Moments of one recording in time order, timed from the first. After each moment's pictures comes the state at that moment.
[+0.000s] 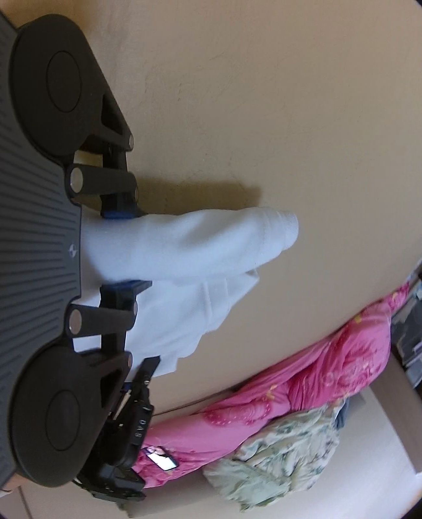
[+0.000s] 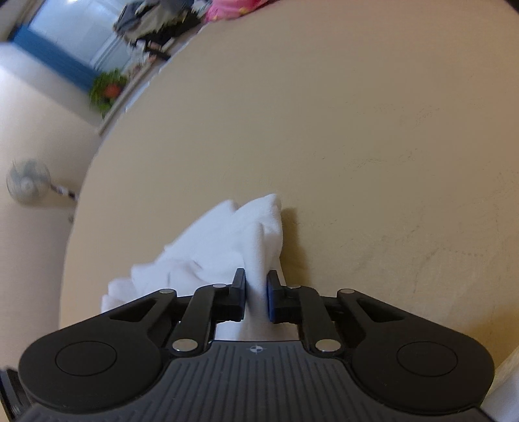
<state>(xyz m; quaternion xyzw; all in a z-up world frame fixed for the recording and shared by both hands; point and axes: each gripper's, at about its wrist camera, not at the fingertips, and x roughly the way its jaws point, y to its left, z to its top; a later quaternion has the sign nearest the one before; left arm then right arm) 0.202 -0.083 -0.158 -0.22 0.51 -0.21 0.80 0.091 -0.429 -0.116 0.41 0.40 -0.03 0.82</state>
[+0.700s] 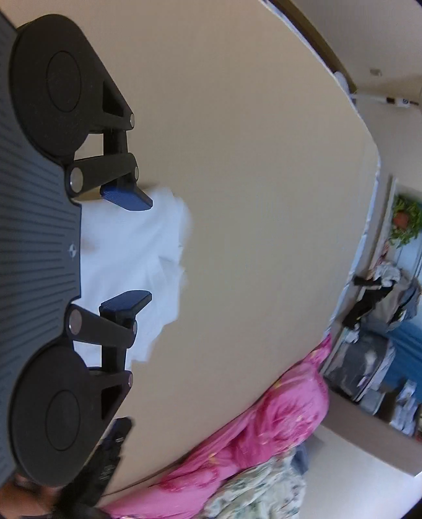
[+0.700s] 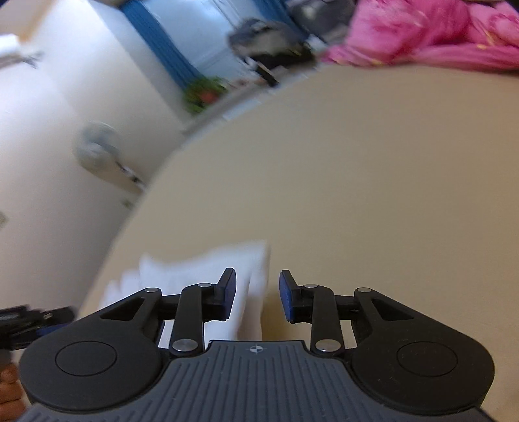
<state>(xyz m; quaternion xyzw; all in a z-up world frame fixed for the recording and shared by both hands) 0.186 0.118 -0.018 -0.10 0.42 -0.08 0.90 0.120 -0.277 -0.047 0.29 0.32 0.06 0.90</state>
